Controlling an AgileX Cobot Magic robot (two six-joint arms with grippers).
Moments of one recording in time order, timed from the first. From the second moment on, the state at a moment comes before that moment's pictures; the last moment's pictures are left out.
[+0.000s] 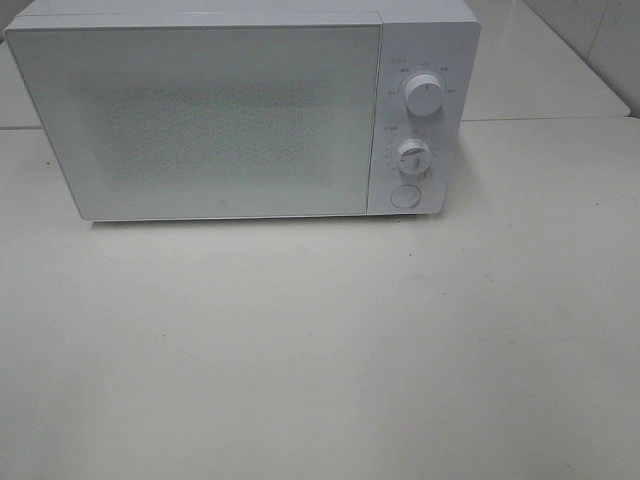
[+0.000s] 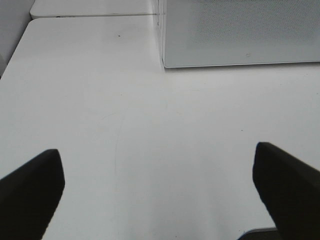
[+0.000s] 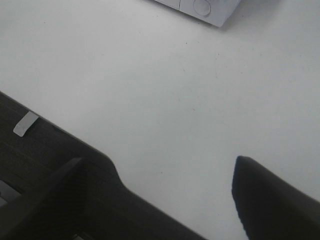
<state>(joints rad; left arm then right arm) -0.01 0.00 -0.50 -0.06 1.04 0.04 0.61 0.28 -0.63 -0.09 1.13 0.08</state>
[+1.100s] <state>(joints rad) -0.01 0.00 -0.50 -0.06 1.04 0.04 0.09 0.00 -0.51 -0.13 1.04 0.09</state>
